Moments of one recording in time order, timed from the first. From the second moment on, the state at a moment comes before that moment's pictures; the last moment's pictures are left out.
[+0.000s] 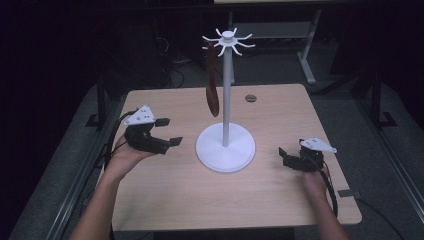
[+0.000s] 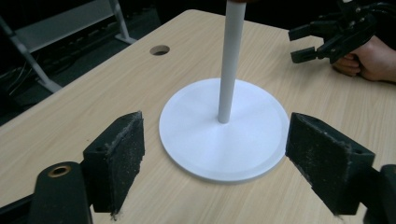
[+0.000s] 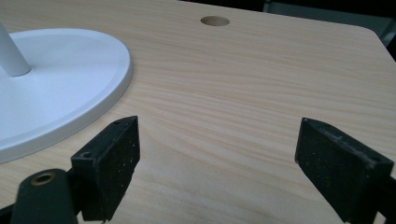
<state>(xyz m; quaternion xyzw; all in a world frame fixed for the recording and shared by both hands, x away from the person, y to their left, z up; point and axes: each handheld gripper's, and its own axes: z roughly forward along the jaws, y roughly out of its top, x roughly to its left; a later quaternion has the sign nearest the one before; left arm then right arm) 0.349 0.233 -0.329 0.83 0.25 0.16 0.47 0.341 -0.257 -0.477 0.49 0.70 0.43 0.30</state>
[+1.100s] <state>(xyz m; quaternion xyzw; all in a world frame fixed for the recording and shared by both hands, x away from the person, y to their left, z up) 0.315 0.292 -0.429 0.82 0.33 0.17 0.44 0.341 -0.256 -0.476 0.49 0.70 0.43 0.30</state>
